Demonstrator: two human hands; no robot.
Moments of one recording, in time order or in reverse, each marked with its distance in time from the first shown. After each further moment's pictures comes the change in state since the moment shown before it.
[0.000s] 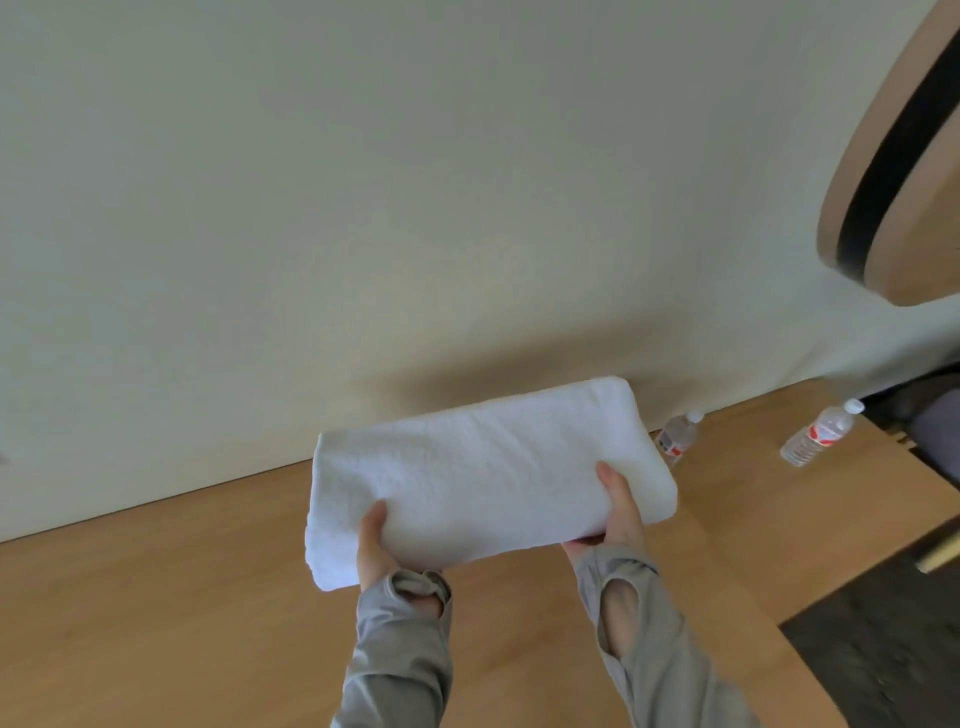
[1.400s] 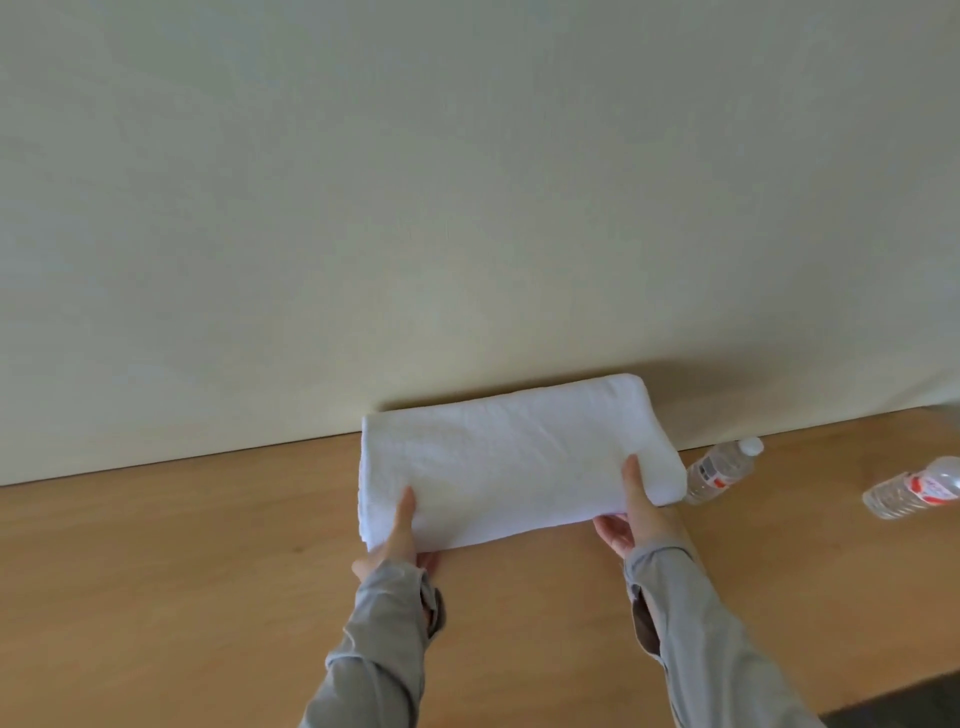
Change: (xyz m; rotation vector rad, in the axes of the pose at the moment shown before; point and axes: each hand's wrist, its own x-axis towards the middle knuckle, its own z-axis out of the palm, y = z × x) left_hand 0.116 -0.085 0.067 0.368 0.281 0.046; right_hand 0.208 -0.064 -0.049 -0.482 0.127 0.111
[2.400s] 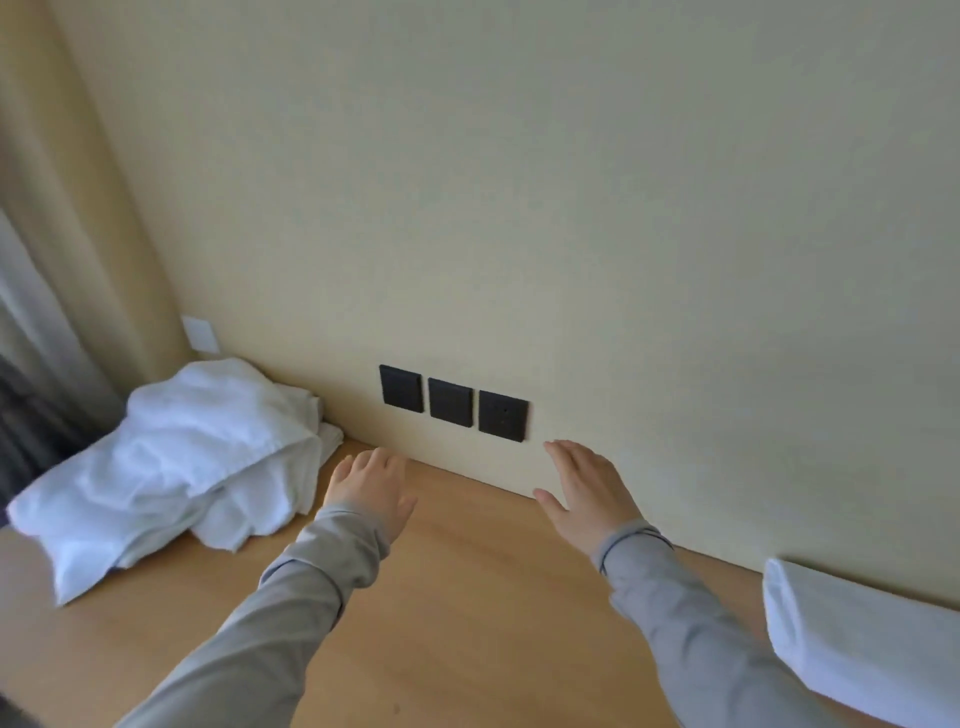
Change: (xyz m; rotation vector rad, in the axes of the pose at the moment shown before) left_hand -0.117 0.301 -0.474 1.620 0.602 1.161; right_hand -0.395 0.181 0.321 -1.543 -0.703 -1.761
